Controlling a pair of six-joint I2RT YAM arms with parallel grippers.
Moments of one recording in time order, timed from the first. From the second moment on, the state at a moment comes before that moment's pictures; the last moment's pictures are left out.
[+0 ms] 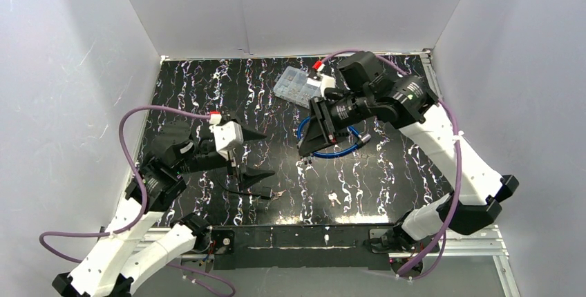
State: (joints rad) left arm -0.61 0.68 1.00 -0.51 0.70 0.19; right arm 0.82 1.43 1.88 -1.24 -0.65 0.57
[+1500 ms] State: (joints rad) left arm -0.70 0.83 0.94 -0.01 1.08 -0.29; right arm 0.93 1.53 2.03 -1.14 -0.96 0.47
